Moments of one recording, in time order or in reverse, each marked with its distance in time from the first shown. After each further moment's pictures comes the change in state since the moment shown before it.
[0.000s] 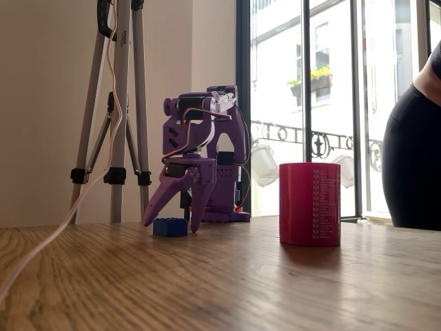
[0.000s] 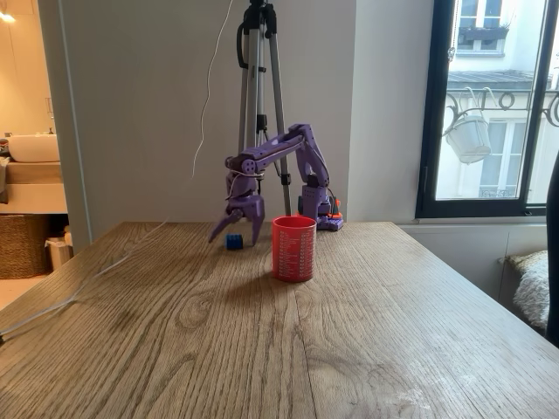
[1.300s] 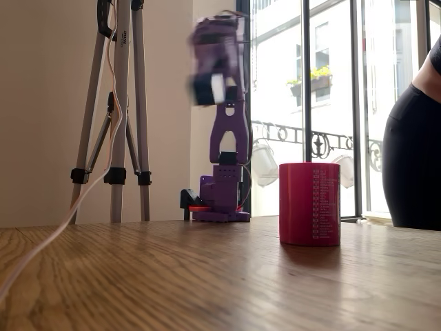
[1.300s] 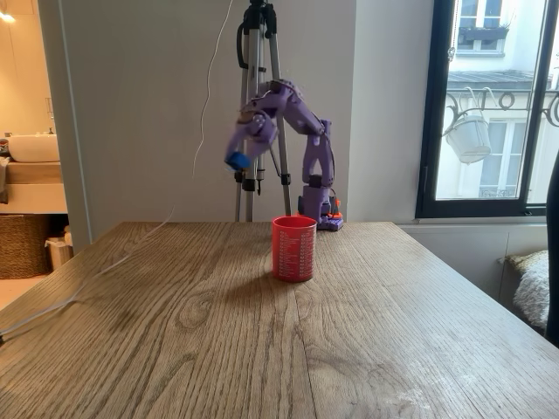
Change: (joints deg) arm -14.5 26.3 -25.4 9.1 -17.3
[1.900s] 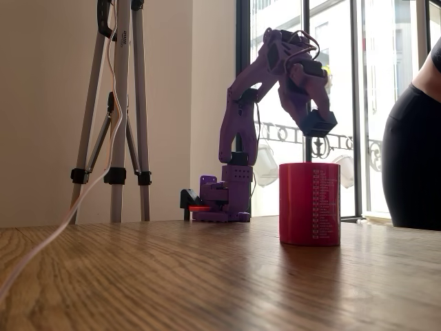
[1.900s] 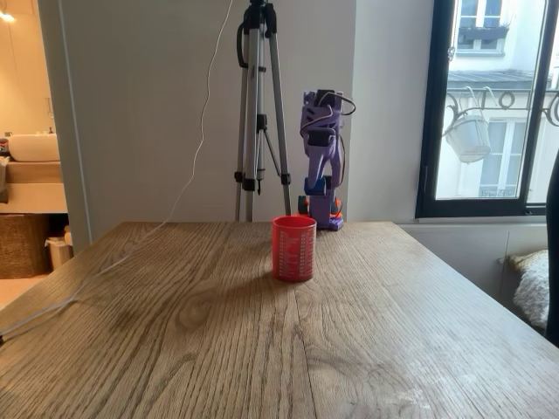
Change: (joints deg) arm -25.2 0.3 11.6 -4.0 -3.5
